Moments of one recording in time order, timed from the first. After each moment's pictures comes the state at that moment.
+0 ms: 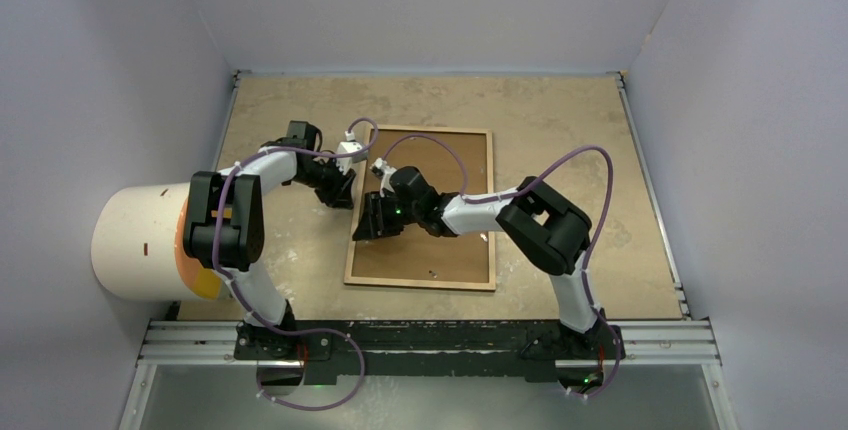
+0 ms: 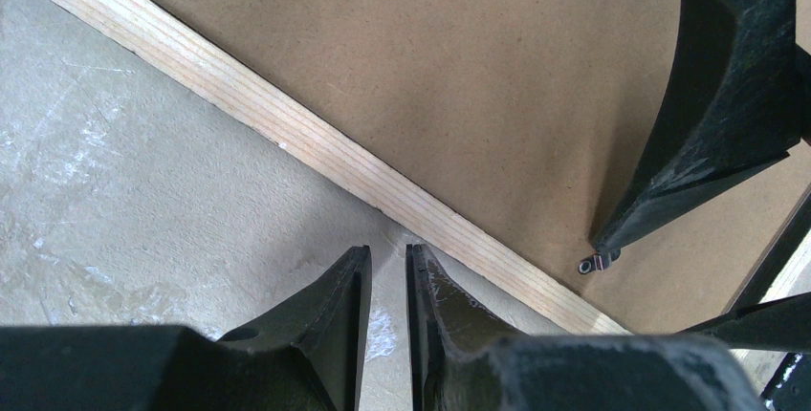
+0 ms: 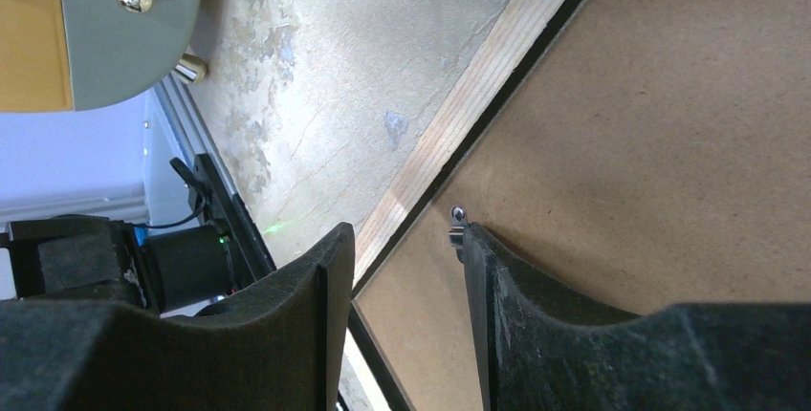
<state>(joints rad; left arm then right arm) -0.08 1.78 1.08 -0.58 0.65 0.71 0.92 2.05 1.16 0.28 -0.42 0.77</state>
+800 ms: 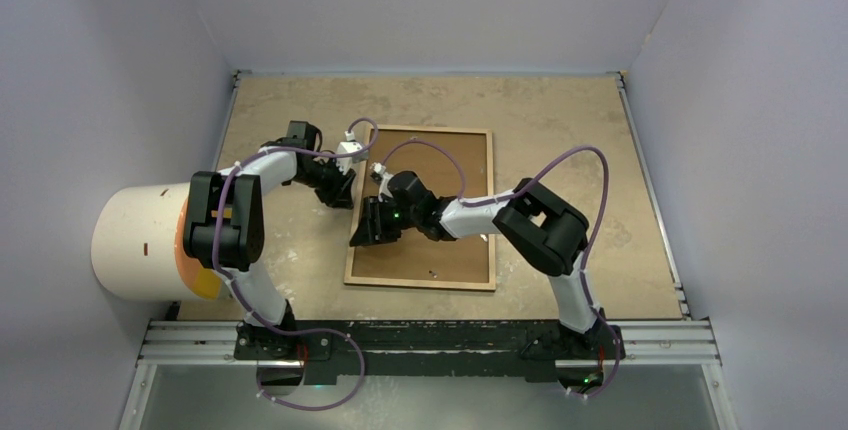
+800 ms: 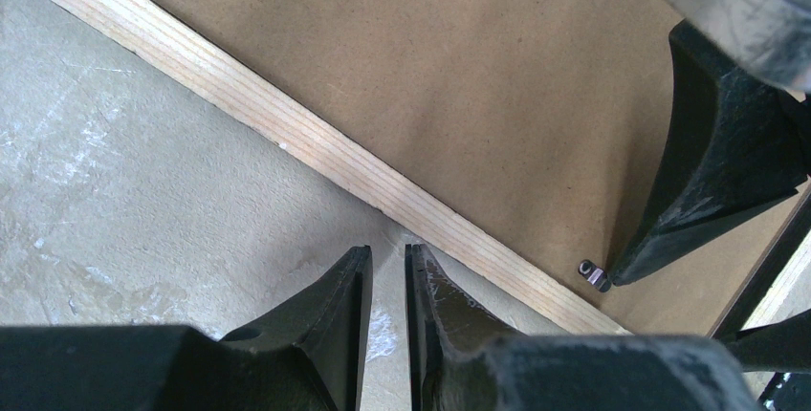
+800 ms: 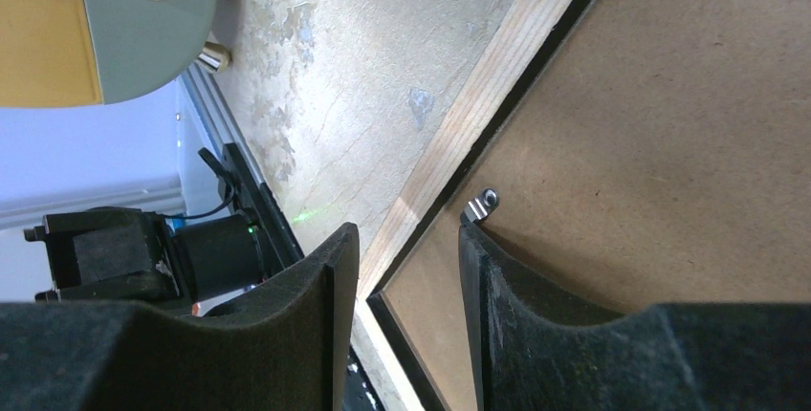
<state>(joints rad) -0.08 1.78 1.08 -0.58 0.65 0.71 0.94 2.05 1.15 0.30 -0.44 0.85</state>
